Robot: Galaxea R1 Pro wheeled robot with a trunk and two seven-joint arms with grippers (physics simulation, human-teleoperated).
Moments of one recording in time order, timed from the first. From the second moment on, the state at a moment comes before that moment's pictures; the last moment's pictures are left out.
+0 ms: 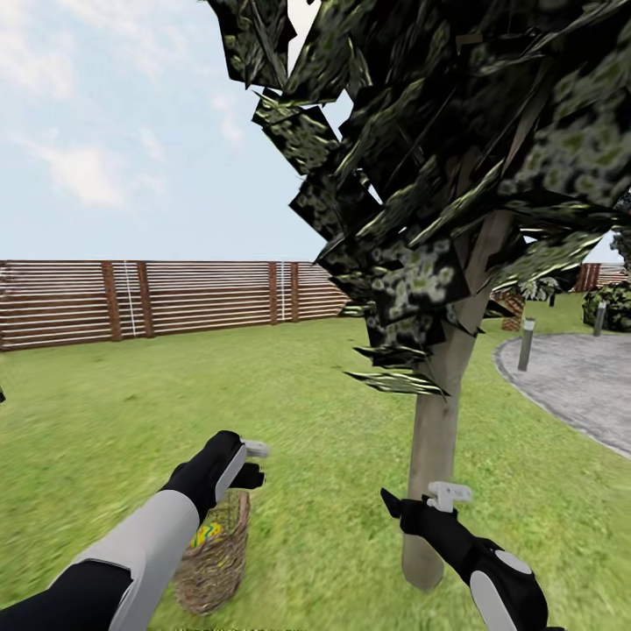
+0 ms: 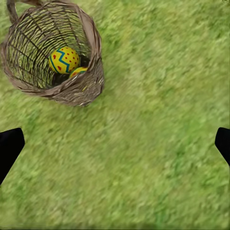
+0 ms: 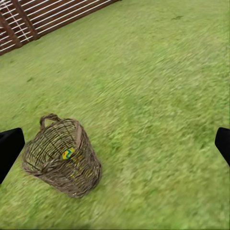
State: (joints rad) left arm -0.84 -0.10 -0.14 -0.49 0.10 0.87 0.17; right arm -0.07 -0.08 0.10 -1.58 -0.45 0.52 -0.01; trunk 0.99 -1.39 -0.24
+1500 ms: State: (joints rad) left arm -0.83 -0.10 -0.14 -0.51 0.10 0.87 0.16; right arm -0.07 -0.08 0.11 -1.57 -0.45 0.52 0.00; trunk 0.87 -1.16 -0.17
